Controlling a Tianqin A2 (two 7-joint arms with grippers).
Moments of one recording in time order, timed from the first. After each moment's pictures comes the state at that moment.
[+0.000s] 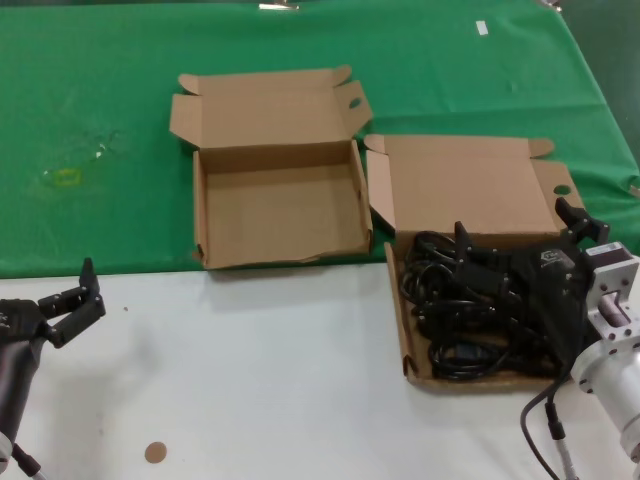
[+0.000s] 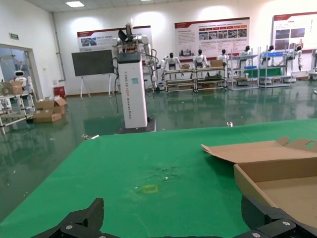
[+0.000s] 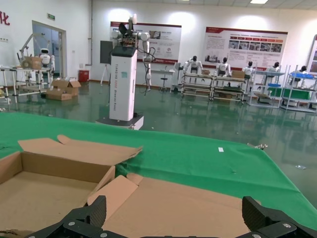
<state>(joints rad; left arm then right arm) 0.00 -0.30 1.60 -1.60 -1.80 0.00 0.00 0.00 0.32 -1.60 1.60 1.79 -0.01 0.00</state>
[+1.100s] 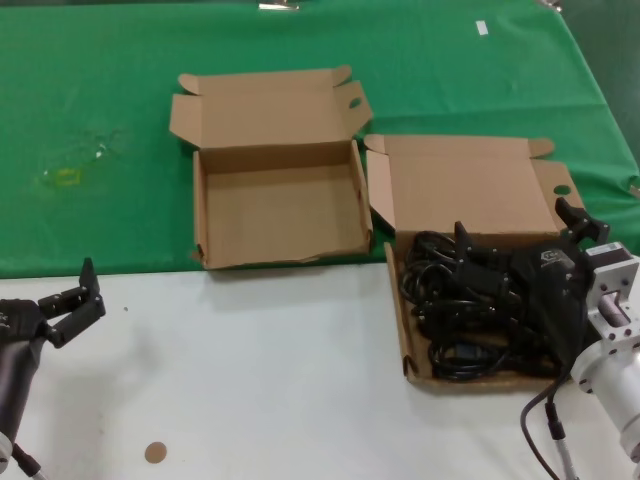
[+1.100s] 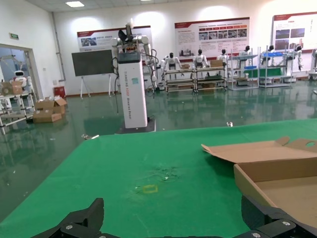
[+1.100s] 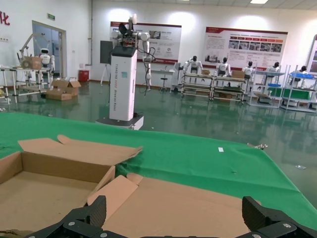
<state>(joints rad) 0.00 -0.30 1.60 -1.60 -1.80 0.00 0.00 0.00 0.32 -1.60 1.60 1.79 -0.01 0.00</state>
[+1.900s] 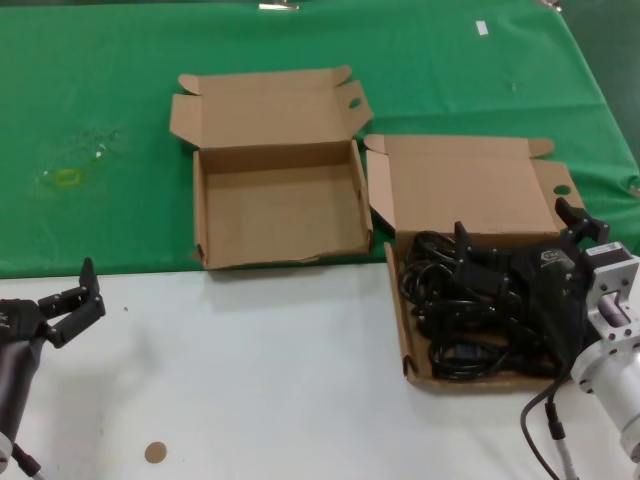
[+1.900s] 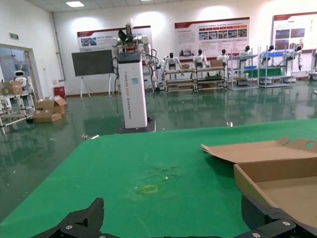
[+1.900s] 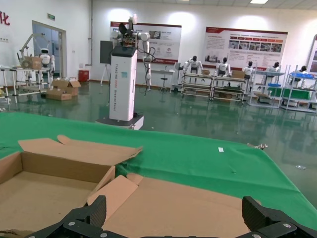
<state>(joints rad) 0.00 -0.30 1.60 -1.60 -1.80 0.00 0.00 0.00 0.32 -1.60 1.60 1.79 -0.01 0.00</state>
